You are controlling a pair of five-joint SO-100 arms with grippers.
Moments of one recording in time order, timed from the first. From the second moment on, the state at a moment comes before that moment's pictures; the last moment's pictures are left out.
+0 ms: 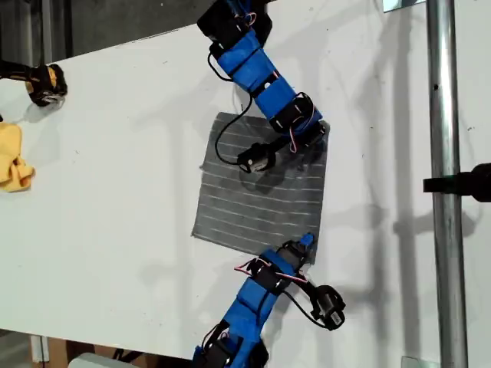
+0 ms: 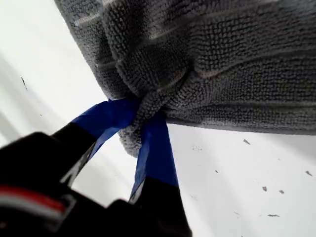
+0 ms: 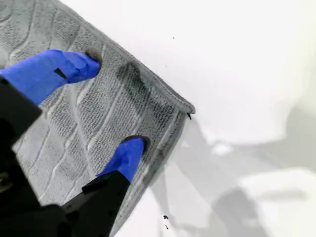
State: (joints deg) arm 0 22.6 67.2 79.8 72.1 -84.8; arm 1 -31.8 61.7 84.4 66.2 89.0
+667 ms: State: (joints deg) arm 0 22.6 63.3 84.6 67.1 -91.1; arm 1 -32.4 61.8 84.4 67.2 89.1
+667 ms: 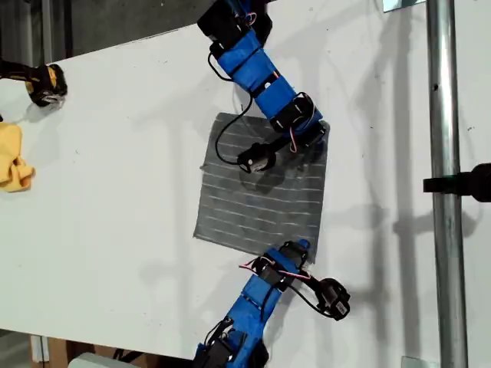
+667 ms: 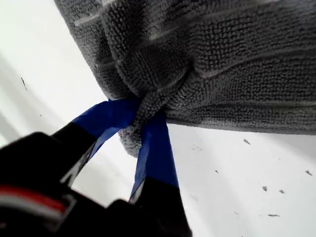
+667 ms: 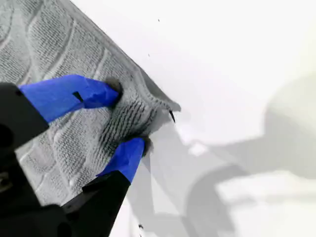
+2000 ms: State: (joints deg) arm 0 26.5 79.3 76.6 86.2 -94.6; arm 1 -35.4 68.9 68.6 92.1 92.4
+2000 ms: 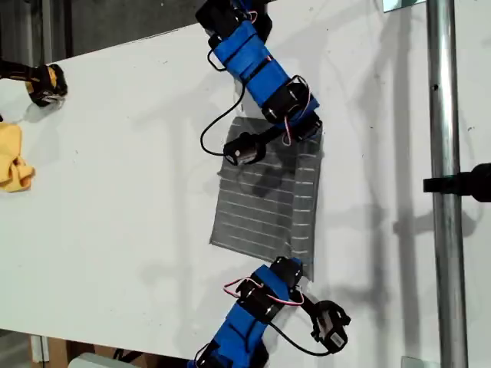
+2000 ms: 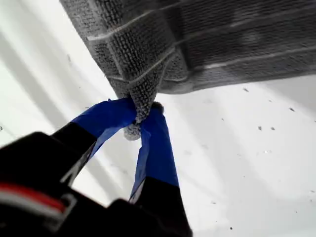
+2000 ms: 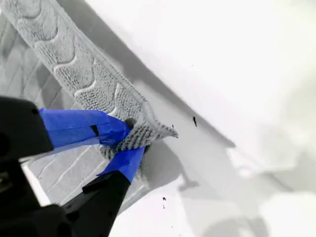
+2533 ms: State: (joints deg) arm 0 -6.2 89.6 86.7 82.4 -63.5; arm 1 -5.4 98.9 97.3 92.1 77.1
